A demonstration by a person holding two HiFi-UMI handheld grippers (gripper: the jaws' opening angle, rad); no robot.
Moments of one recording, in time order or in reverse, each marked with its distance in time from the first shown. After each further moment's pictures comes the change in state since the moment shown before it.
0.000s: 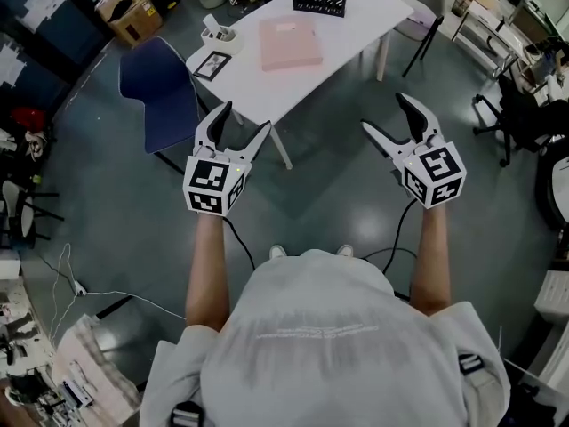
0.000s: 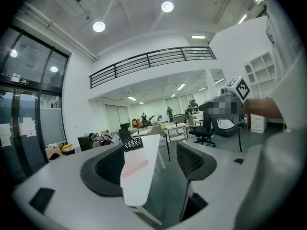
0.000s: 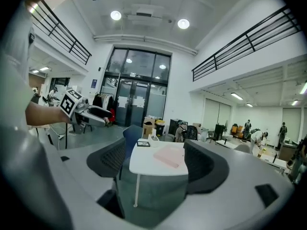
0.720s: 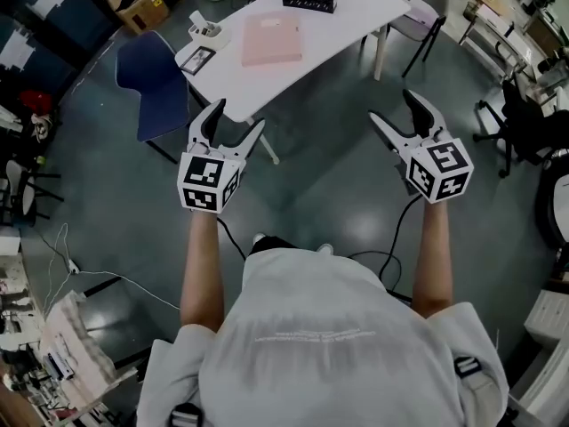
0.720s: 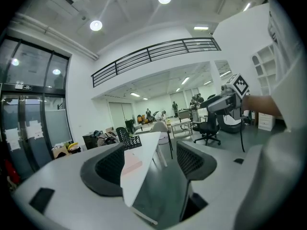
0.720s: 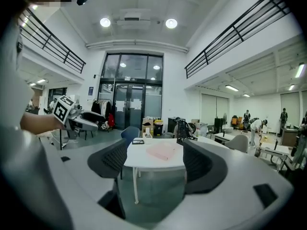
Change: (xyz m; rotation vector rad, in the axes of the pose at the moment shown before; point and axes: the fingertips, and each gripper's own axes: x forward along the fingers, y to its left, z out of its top) left arm 0.057 -0.087 0.024 0.012 0.067 0.082; right arm -0.057 -0.116 -0.039 0.114 -0.005 0.013
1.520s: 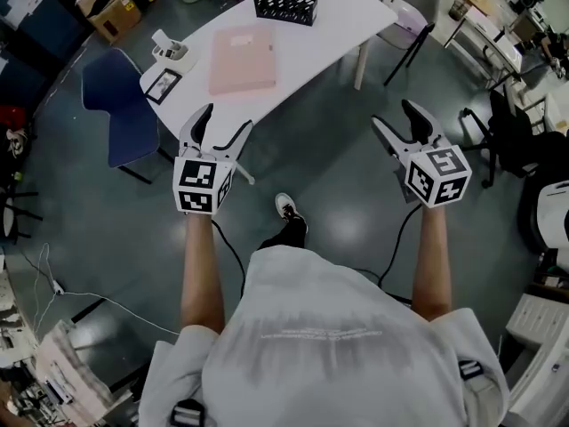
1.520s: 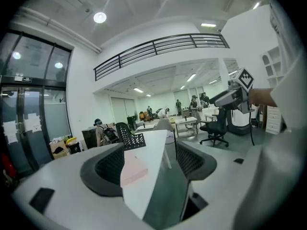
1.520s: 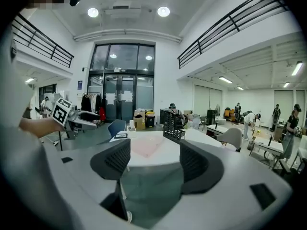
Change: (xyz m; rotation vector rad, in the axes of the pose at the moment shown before) left arm 0.159 0.049 -0.017 -0.046 0.035 0.024; right arm 0.084 -0.133 -0.014 0.038 0.105 -0.065
